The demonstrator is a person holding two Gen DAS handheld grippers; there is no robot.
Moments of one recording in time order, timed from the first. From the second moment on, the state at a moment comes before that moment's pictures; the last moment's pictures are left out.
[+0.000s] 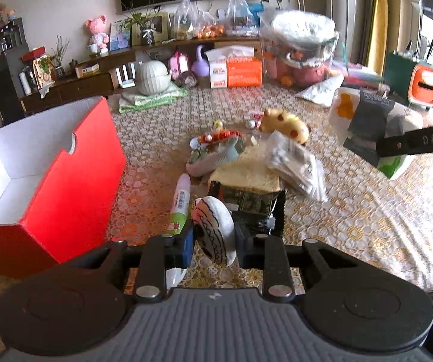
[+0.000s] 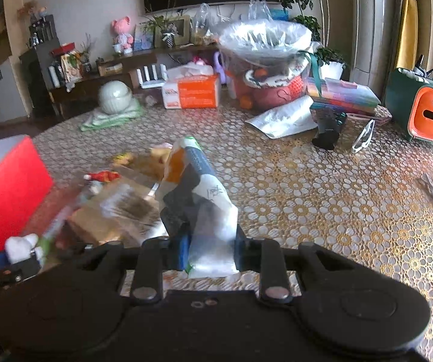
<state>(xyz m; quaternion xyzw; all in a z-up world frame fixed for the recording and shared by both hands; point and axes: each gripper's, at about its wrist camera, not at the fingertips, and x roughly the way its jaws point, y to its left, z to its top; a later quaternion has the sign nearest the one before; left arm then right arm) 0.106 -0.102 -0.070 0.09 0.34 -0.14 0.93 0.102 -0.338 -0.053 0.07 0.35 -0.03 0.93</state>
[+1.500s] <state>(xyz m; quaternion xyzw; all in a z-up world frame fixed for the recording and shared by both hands) 0.197 0.148 0.005 0.06 0.35 -0.03 0.93 0.188 -0.061 0.005 -0.02 0.36 0.20 0.91</state>
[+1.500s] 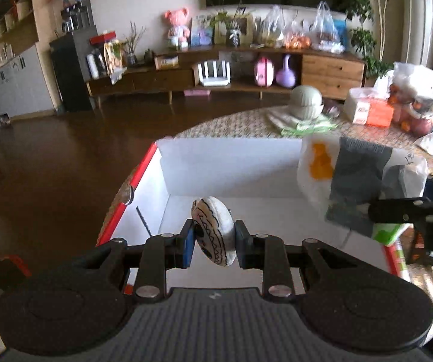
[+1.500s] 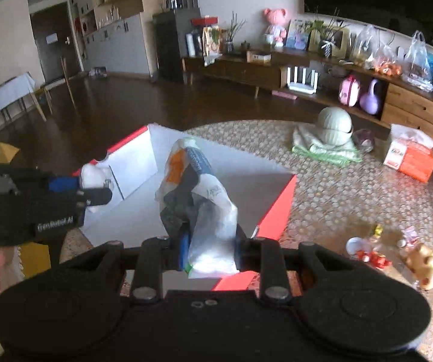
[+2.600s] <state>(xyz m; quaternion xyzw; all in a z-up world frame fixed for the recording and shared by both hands) 0.303 0.166 -0.071 0.08 0.53 -0.05 0.85 0.226 0.016 -0.055 -0.12 0.45 0.20 0.86</state>
